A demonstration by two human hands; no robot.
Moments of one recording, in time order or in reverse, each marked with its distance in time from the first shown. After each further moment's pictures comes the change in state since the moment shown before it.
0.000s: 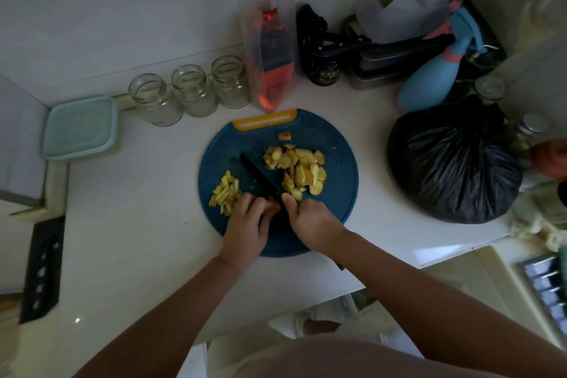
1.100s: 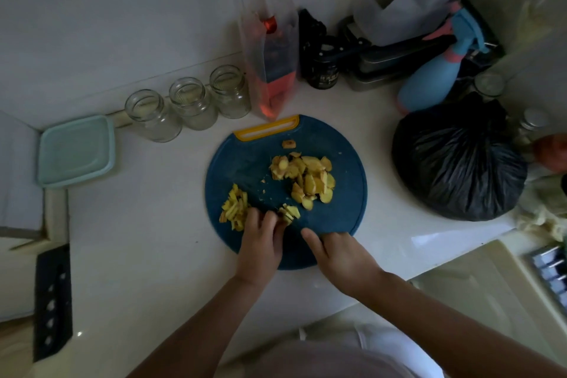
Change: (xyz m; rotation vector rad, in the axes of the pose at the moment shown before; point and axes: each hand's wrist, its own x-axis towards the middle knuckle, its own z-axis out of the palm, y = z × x) left_hand -0.004 0.004 -0.001 -0.074 -0.049 -0.113; right_hand -0.042 0.013 0.005 -0.072 0.052 -0.006
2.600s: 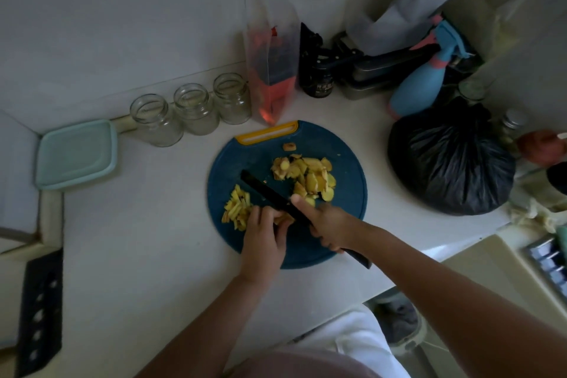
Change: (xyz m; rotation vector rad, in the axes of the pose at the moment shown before) left_hand 0.003 0.001 0.001 -0.065 0.077 0.000; right_hand 0.040 -0.026 -0.013 0.145 -0.170 0.196
